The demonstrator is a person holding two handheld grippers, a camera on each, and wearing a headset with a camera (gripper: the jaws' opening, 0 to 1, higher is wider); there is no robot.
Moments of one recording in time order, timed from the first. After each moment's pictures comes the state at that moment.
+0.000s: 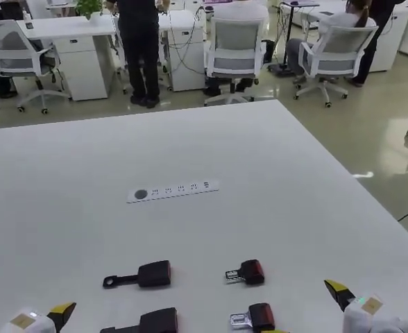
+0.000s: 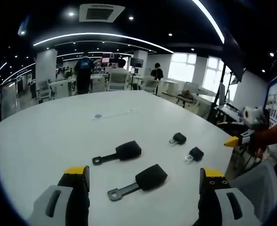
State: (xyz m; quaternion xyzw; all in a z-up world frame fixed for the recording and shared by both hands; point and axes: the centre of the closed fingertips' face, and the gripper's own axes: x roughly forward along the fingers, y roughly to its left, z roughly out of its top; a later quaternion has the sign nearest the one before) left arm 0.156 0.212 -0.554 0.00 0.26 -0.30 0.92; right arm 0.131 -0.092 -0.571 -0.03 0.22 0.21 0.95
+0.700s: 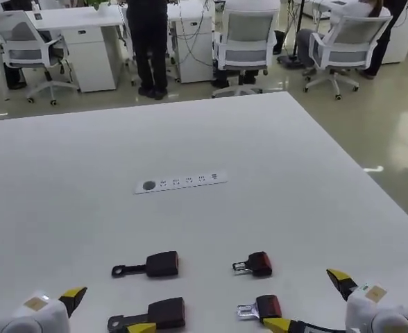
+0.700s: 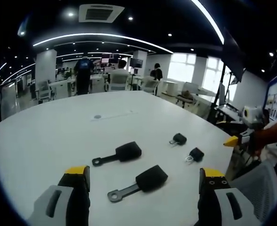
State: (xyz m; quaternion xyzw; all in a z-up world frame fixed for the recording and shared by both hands) left arm 0.158 0.212 -0.556 0.00 0.25 -0.30 0.92; right arm 0.137 -0.084 -0.570 -0.03 0.21 0.23 0.95
